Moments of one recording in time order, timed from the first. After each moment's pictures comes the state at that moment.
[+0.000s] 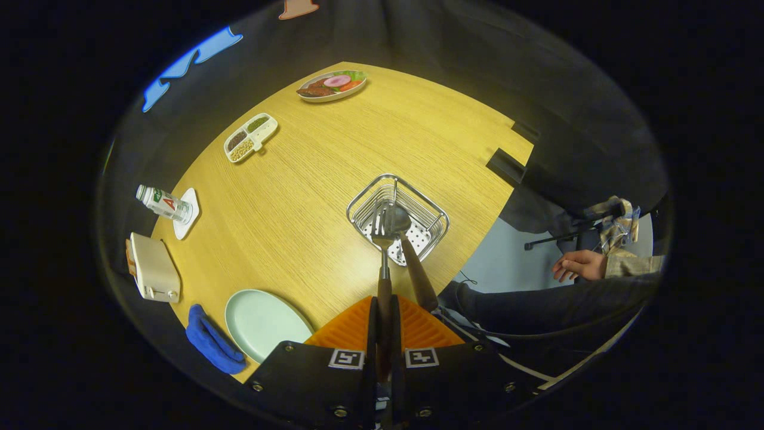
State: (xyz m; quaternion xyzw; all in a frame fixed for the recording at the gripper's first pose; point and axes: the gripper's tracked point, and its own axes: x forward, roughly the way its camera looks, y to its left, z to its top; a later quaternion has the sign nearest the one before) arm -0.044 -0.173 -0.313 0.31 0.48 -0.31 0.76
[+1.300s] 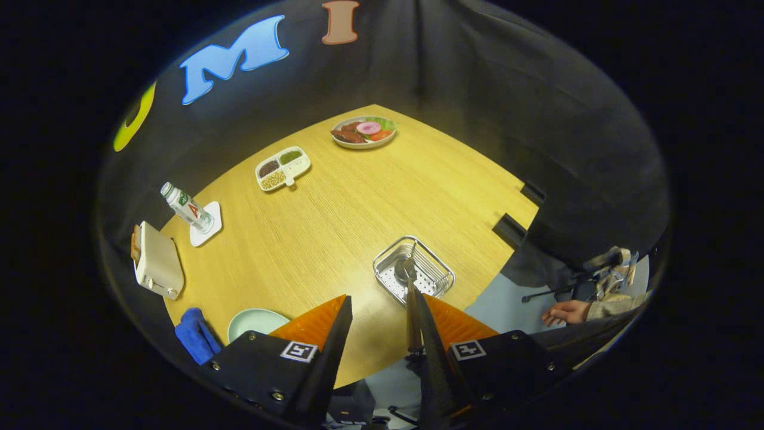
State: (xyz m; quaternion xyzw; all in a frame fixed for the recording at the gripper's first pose) arm -0.004 -0.187 -0.244 0.19 0.36 -0.29 0.86
